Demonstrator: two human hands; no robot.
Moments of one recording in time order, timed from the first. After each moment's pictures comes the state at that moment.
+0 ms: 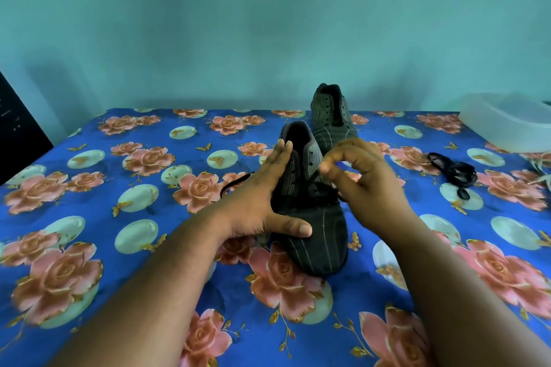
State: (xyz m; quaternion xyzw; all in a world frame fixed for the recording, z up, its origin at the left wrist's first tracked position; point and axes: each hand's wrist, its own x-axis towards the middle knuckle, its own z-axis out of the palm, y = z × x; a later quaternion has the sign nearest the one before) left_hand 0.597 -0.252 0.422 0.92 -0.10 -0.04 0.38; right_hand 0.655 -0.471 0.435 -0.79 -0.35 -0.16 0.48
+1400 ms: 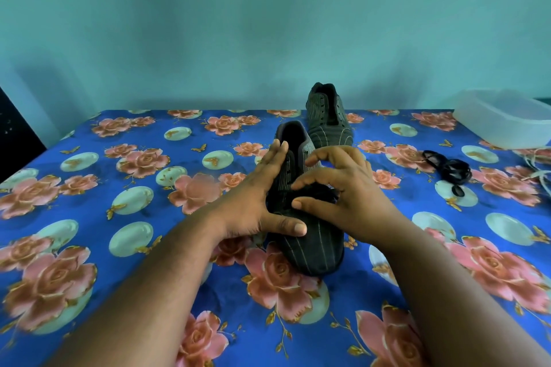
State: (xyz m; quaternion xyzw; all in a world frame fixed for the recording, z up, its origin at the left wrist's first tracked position) left_hand 0.595 -0.254 0.425 0.91 -0.10 -0.05 0.39; right_hand 0.654 -0.470 0.426 -0.83 -0.43 -0.17 0.33
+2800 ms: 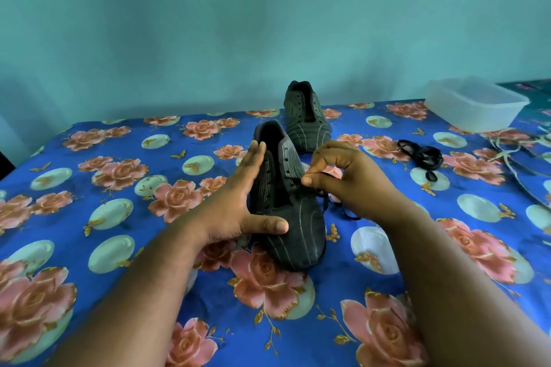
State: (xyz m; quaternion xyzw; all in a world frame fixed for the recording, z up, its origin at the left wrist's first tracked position) left_hand 0.597 -0.252 0.420 0.91 -0.11 -0.04 0.40; right_hand 0.675 -0.498 0.431 -0.79 -0.38 -0.07 0.47
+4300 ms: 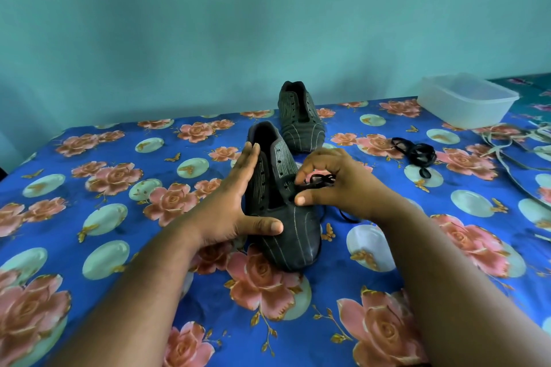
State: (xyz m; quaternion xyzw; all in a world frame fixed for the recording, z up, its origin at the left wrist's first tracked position) left_hand 0.595 -0.254 0.423 0.91 -0.11 -0.03 0.40; right_hand 0.685 -0.501 0.420 -0.81 -0.39 -0.02 0.44
